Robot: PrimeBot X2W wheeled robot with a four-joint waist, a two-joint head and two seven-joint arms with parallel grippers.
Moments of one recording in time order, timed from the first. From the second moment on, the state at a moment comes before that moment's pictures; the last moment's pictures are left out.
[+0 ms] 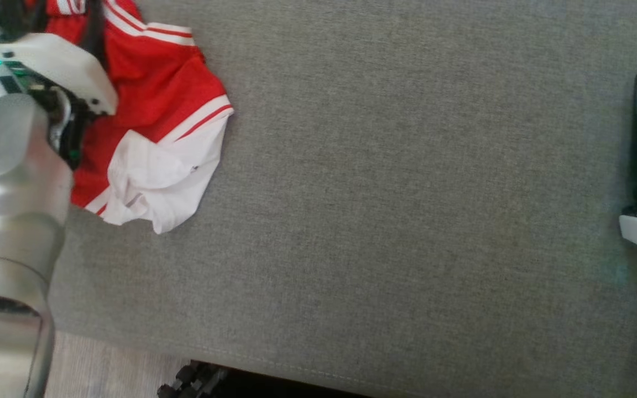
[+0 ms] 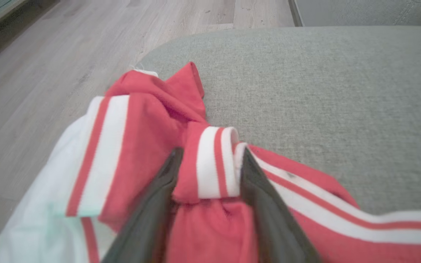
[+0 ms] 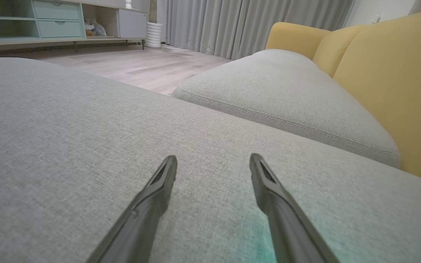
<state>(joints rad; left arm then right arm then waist) -1.13 0.24 -0.39 1.16 -0.47 -0.13 -0.08 -0.24 -0.30 -0.11 0.03 -0.05 0.12 -0.28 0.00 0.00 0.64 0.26</state>
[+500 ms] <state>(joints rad) -1.27 0.34 -0.56 1.05 -0.44 -0.13 -0.25 -0.24 -0.19 -0.10 0.19 -0.04 0.12 -0.26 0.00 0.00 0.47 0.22</state>
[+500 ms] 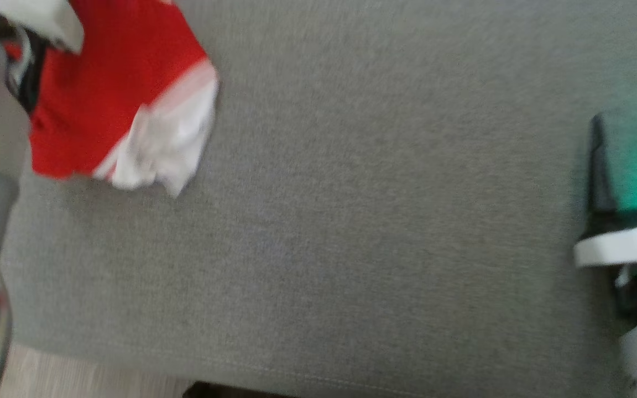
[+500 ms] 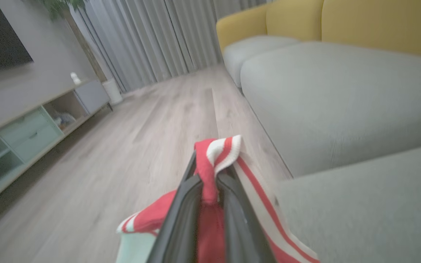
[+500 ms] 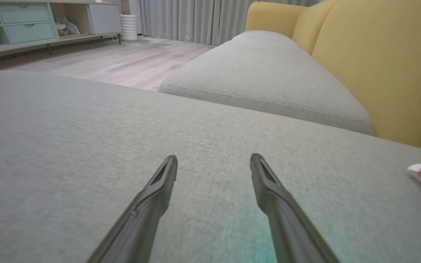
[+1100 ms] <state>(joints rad) -1.40 0.36 -0.65 0.81 -0.39 -0.09 -0.26 -0.09 -0.07 0.01 0.23 0.02 0.12 -0.26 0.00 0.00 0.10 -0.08</state>
